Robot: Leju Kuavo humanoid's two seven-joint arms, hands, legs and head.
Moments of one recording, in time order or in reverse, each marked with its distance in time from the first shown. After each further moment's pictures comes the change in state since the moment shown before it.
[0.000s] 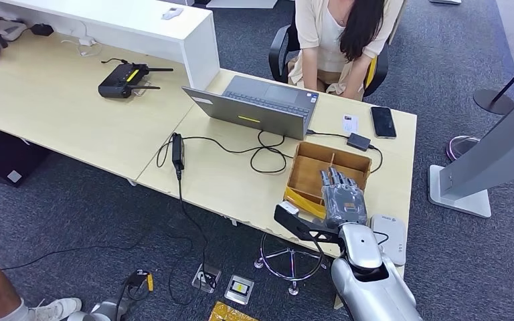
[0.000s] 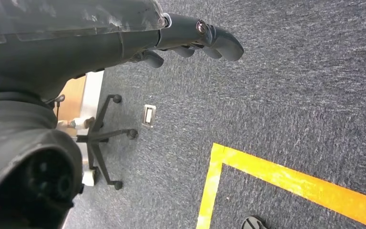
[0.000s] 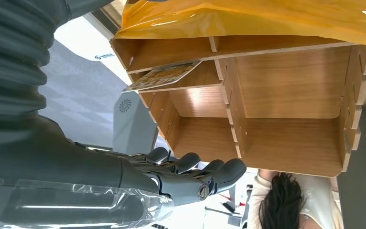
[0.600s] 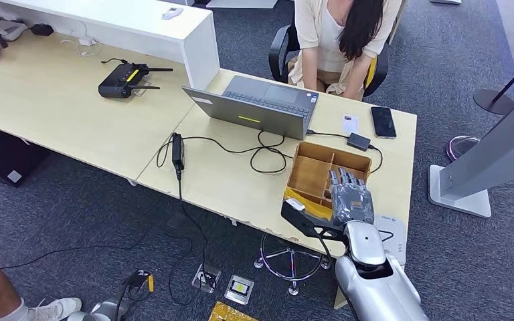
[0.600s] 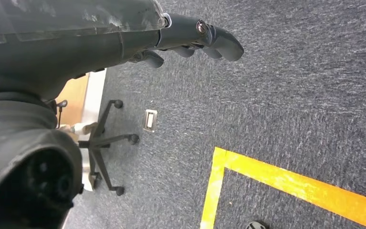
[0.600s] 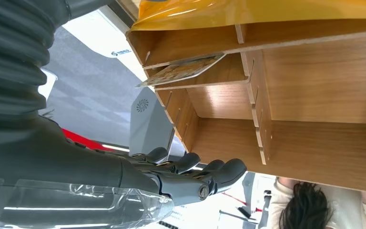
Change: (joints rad) left arm 0.000 0.000 0.001 0.000 -0.026 -0.002 0.003; right arm -0.019 -0.009 0.000 0.008 0.012 0.037 0.060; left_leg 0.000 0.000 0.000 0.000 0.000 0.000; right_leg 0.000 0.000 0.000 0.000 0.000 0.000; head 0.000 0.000
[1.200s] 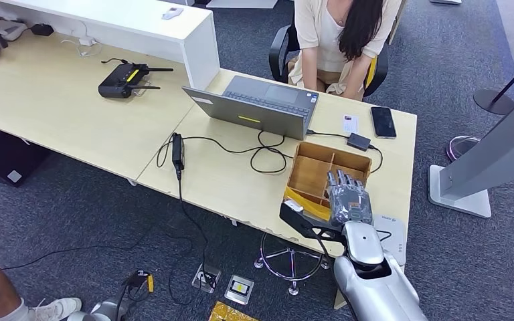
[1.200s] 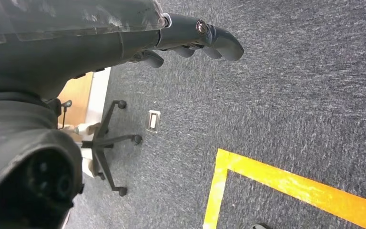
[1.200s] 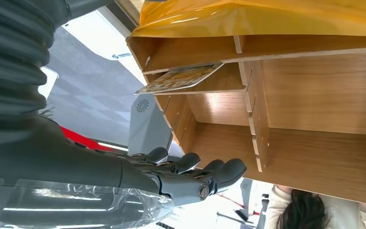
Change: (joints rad) left arm 0.000 0.000 0.003 0.000 -0.007 0.006 0.014; right arm 0.000 0.006 0.000 0.006 0.008 0.023 0.002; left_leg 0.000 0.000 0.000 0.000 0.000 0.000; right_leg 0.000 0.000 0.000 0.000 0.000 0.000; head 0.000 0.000
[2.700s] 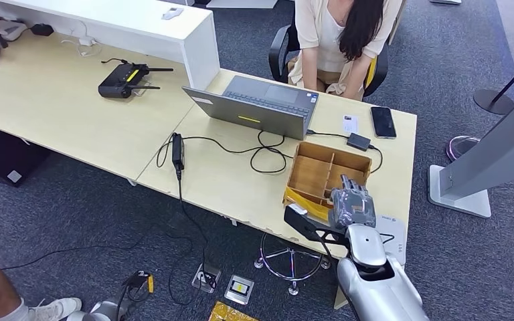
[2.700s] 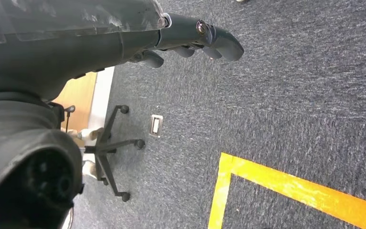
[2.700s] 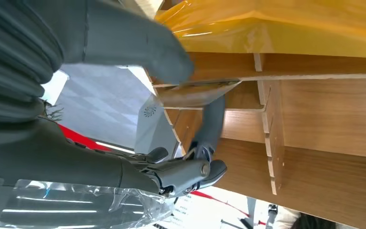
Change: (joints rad) left arm 0.000 0.003 0.001 0.000 -0.025 -0.005 0.009; right arm 0.004 -0.012 0.000 0.012 -0.001 0.021 0.011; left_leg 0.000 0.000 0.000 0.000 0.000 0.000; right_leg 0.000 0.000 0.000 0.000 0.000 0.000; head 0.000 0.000
